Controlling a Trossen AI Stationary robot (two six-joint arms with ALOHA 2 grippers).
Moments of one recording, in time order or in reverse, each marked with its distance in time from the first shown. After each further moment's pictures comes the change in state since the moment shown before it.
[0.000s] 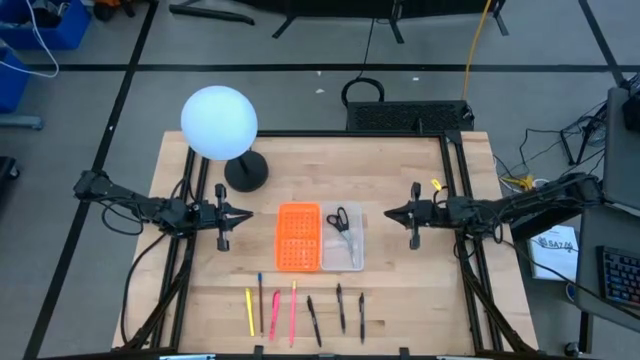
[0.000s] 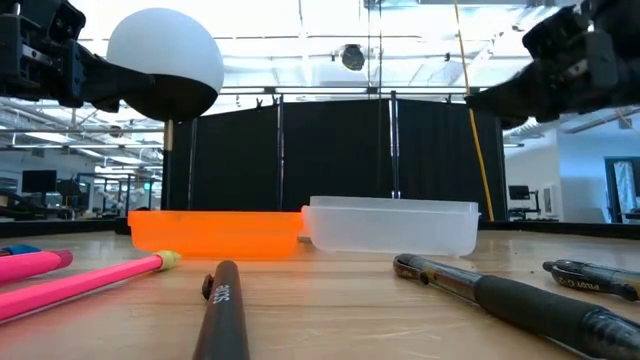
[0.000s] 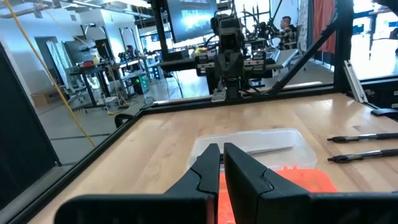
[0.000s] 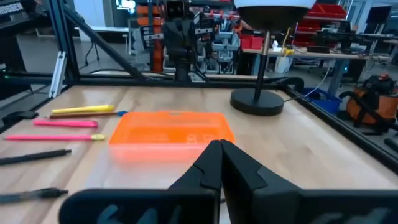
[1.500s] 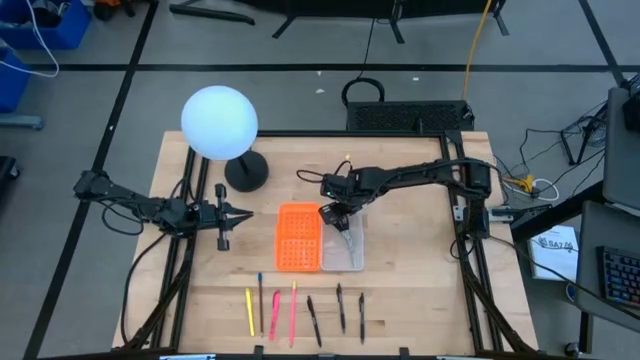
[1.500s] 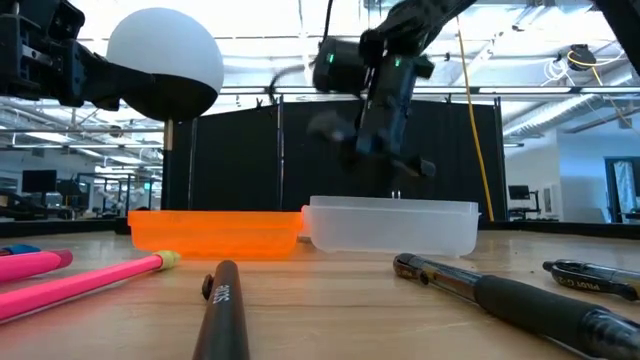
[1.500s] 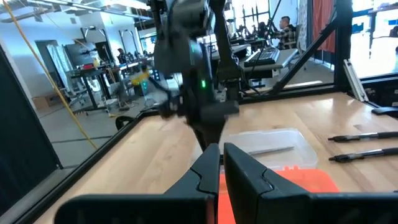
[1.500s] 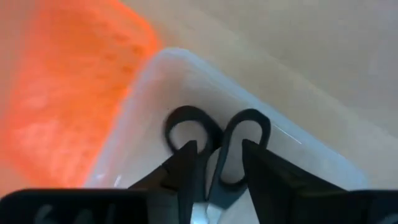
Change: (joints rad) left arm 0.000 0.000 0.000 0.005 0.002 0.015; right arm -0.282 1.222 1.307 -1.266 -0.310 0.896
